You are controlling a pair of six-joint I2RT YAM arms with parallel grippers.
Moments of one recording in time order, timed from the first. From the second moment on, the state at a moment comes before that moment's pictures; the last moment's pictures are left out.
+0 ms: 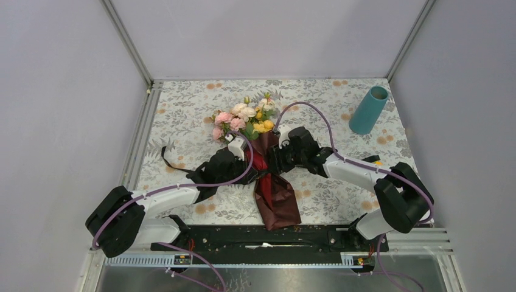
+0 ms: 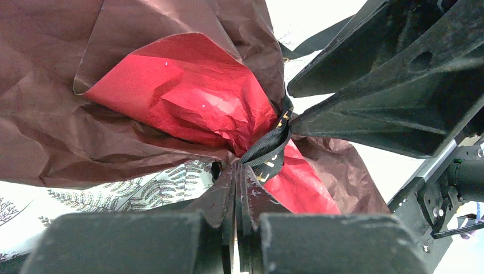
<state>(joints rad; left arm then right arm) -0.77 1.22 0.48 0.22 0.07 -0.53 0.69 1.49 0.82 -0.05 -0.31 0.26</state>
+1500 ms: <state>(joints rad) -0.77 1.12 0.38 0.14 -0.10 -0.62 0.69 1.39 0.65 -0.02 0.00 0.49</state>
